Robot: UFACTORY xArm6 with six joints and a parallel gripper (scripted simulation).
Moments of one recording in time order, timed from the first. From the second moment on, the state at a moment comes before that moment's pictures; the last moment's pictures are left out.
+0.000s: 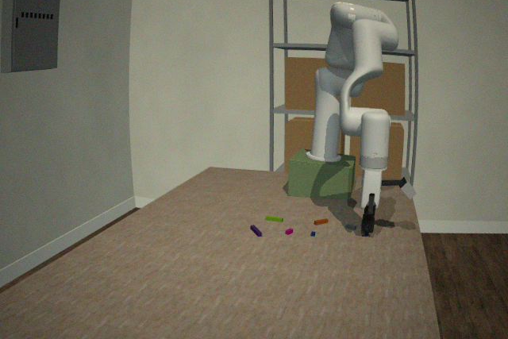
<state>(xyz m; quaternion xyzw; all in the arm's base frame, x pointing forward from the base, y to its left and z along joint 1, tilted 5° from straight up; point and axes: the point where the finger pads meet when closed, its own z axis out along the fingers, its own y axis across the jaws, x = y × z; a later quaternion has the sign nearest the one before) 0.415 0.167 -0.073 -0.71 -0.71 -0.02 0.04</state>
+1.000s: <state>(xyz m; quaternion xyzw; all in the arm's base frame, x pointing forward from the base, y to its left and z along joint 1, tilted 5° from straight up) 0.415 0.167 -0.076 -0.71 -0.71 -0.02 0.04</state>
